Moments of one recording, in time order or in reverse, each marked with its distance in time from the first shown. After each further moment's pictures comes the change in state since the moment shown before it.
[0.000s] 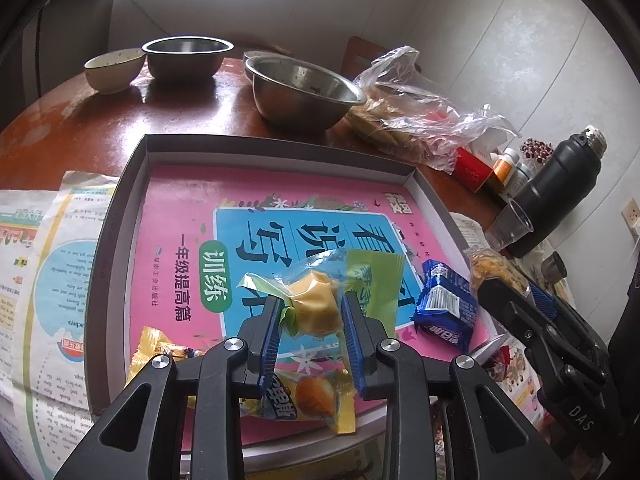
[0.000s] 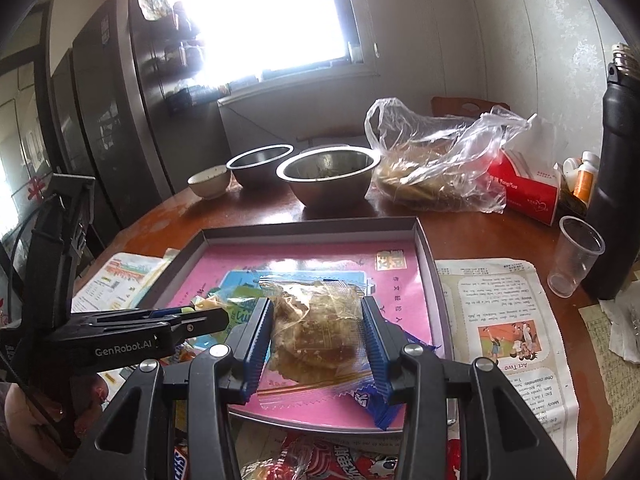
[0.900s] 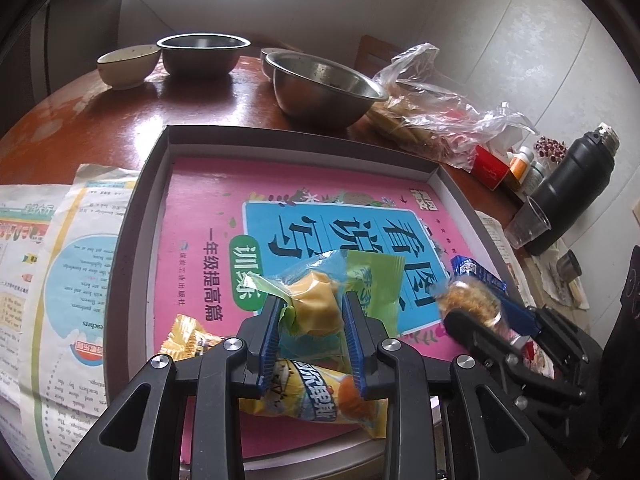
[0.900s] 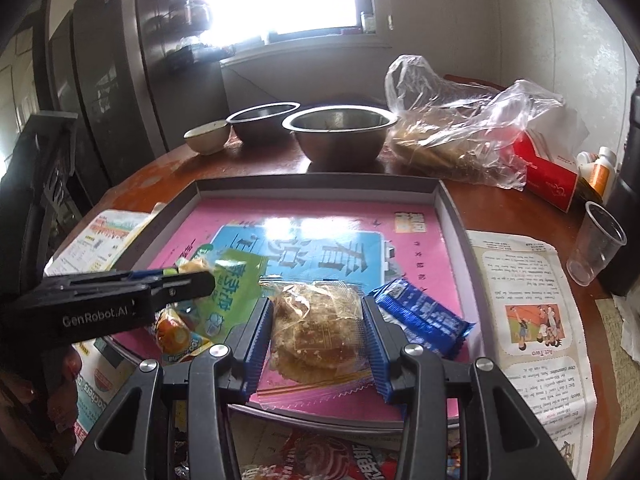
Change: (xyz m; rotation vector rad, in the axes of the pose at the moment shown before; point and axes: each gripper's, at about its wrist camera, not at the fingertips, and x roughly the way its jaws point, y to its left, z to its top) left arm 0.004 0.018 -0.003 -0.002 -0.004 0.042; right arm 0.036 0.019 -0.019 -0.074 0.117 -0.028
